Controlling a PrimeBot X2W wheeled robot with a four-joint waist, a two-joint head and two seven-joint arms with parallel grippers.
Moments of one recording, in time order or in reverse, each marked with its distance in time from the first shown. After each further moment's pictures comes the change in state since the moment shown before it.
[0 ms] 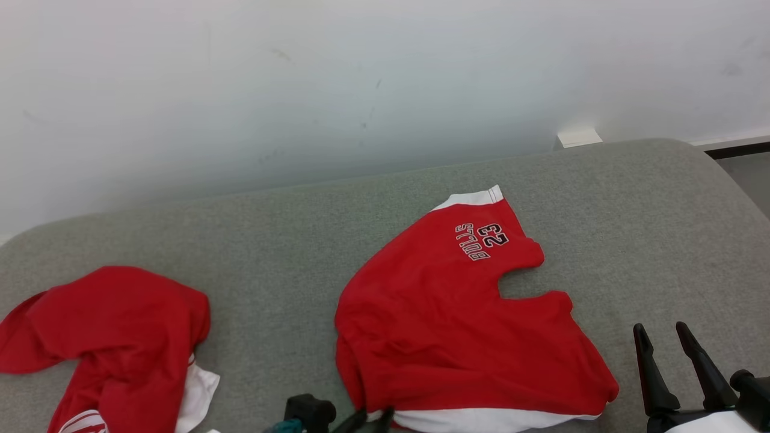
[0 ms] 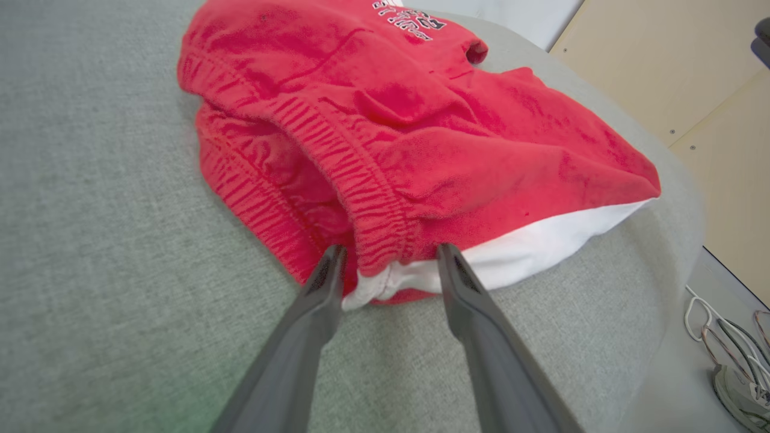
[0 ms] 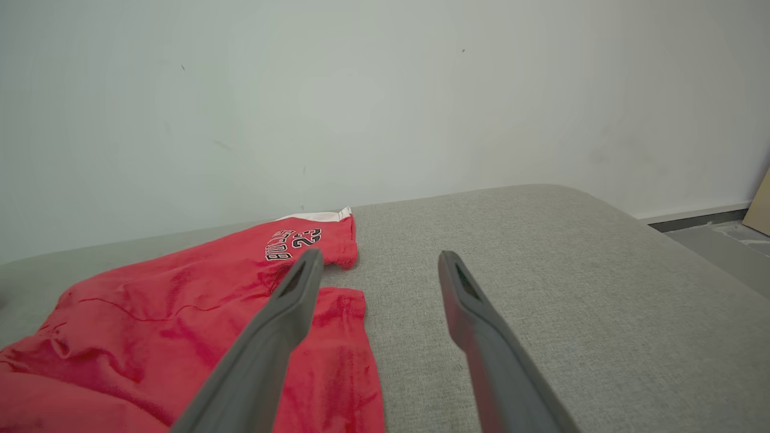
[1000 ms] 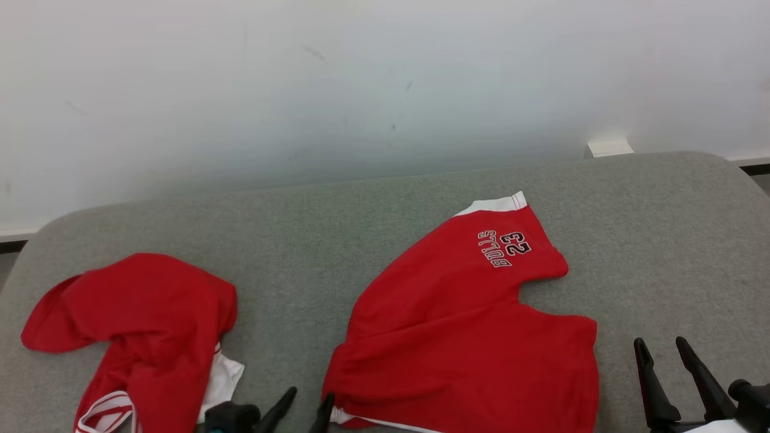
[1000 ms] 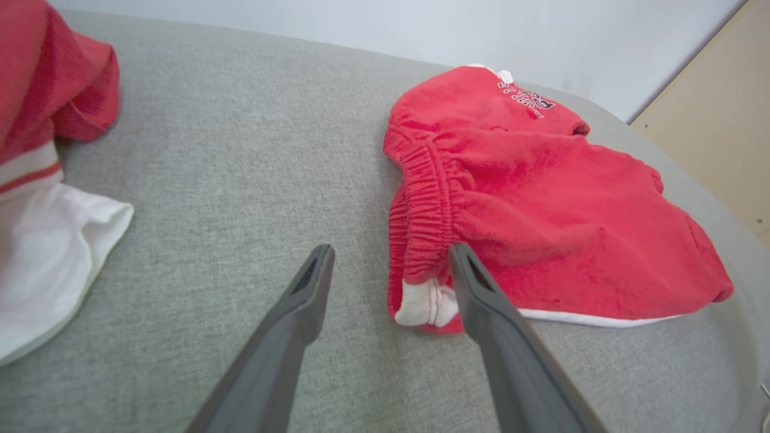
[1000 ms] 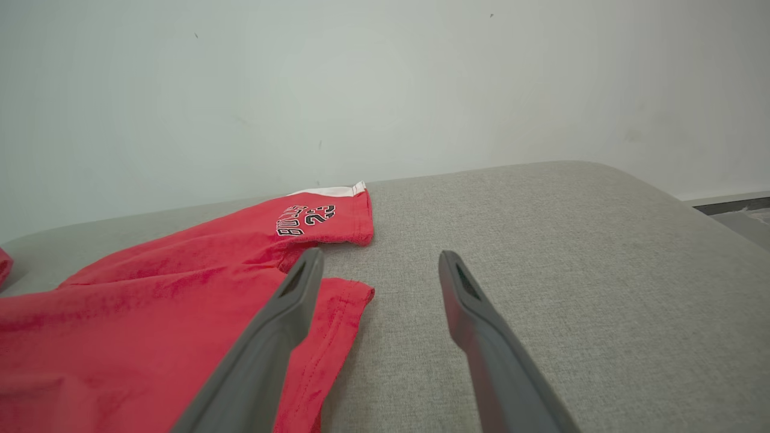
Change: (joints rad) left arm 0.084 0.121 0.082 -0.119 -0.103 0.079 -0.062; right arm 0.007 -0.011 0.016 0.050 0.017 0.000 0.005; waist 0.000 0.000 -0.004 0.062
